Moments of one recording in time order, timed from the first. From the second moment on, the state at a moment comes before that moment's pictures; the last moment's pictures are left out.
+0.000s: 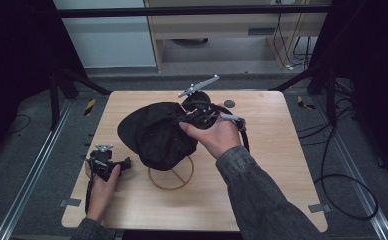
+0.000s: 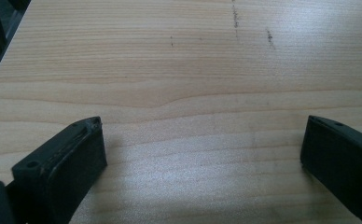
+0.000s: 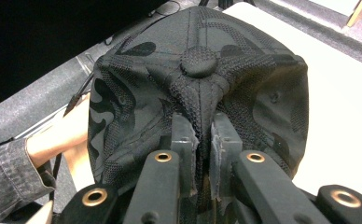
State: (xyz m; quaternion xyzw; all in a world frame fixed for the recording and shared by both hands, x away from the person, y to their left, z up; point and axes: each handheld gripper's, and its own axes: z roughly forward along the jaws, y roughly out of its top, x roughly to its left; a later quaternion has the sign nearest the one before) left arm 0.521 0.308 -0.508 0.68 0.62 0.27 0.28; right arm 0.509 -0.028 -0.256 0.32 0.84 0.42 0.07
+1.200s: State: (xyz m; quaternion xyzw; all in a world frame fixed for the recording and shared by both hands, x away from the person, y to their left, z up) left arm 0.521 0.308 -0.507 0.68 0.62 0.27 0.28; right arm 0.506 -0.038 -0.248 0.33 0.83 0.44 0.07
